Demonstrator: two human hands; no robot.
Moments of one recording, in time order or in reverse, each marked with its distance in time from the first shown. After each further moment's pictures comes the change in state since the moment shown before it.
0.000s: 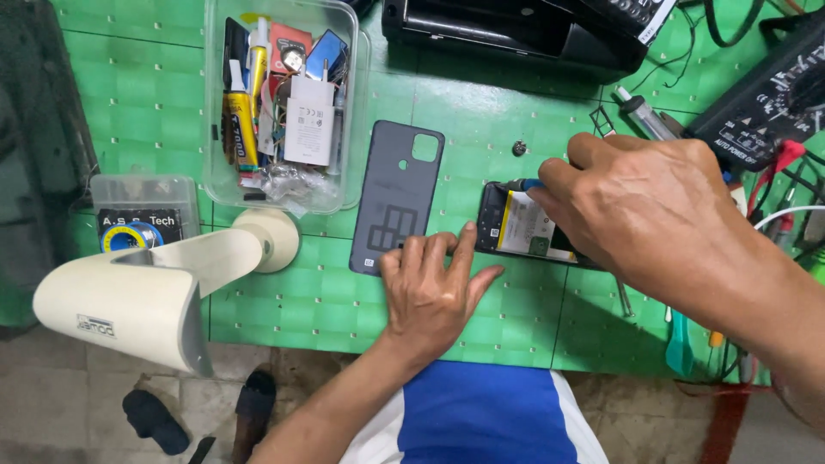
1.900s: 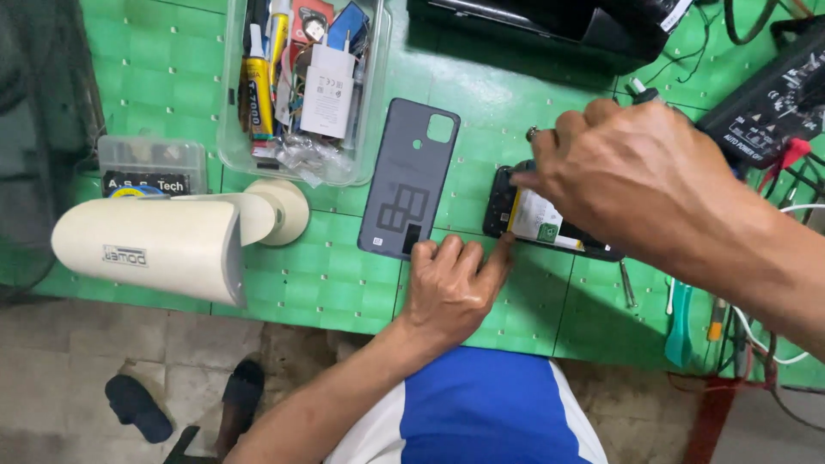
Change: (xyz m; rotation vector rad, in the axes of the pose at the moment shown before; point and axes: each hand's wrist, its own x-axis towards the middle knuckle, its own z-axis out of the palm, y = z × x) left_hand 0.000 0.008 -0.011 -0.061 0.123 0.172; right_hand 0.024 -0.011 -0.013 -0.337 0.020 -0.197
